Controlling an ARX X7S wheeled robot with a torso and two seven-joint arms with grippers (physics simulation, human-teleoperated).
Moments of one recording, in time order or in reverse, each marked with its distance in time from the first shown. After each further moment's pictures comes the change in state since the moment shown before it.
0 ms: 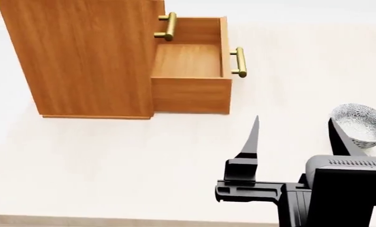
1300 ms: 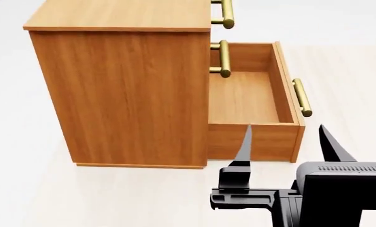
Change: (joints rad) left arm -0.012 -0.049 0.050 -0.005 -0.018 0.006 -0.061; right arm -0.036 0.030 -0.036 0.035 0.024 -0.060 0.018
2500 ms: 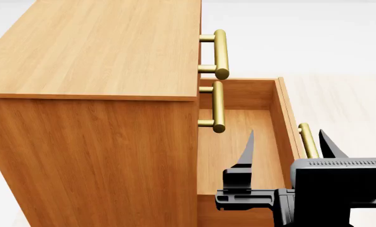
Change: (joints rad) left arm -0.011 -0.045 0.046 -0.006 -0.022 0.012 -0.053; right arm 0.009 0.052 -0.048 0.085 -0.014 -0.024 0.022
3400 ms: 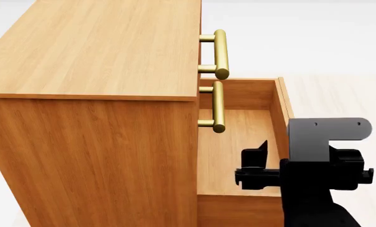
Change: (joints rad) left arm -0.005 -0.024 0.023 0.007 -0.015 0.001 -0.026; right arm 0.313 -0.003 -0.071 0.530 -0.018 0.188 -0.001
